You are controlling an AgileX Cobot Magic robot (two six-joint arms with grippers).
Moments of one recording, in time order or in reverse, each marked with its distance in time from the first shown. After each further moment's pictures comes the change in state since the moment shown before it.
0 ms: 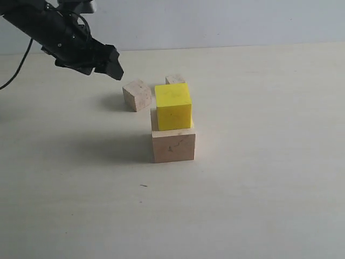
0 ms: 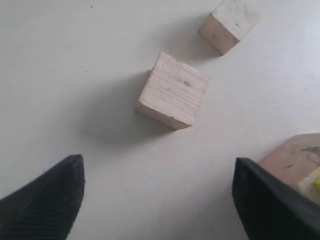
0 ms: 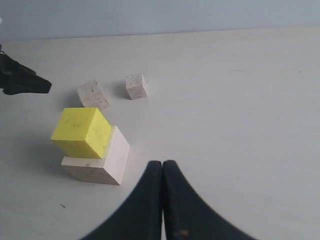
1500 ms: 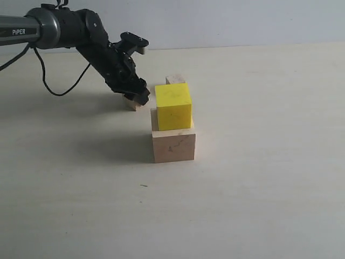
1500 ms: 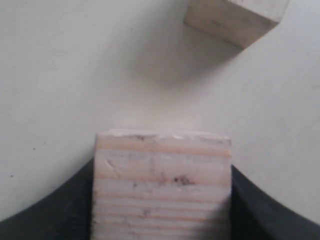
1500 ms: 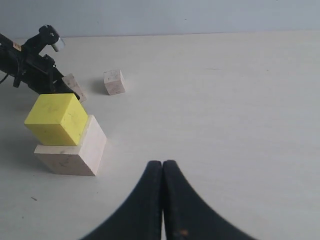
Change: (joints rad) left arm -0.082 0.428 -0.385 0.068 0.056 0.221; right arm 0.000 -0.196 0.146 -0.105 -0.033 0.045
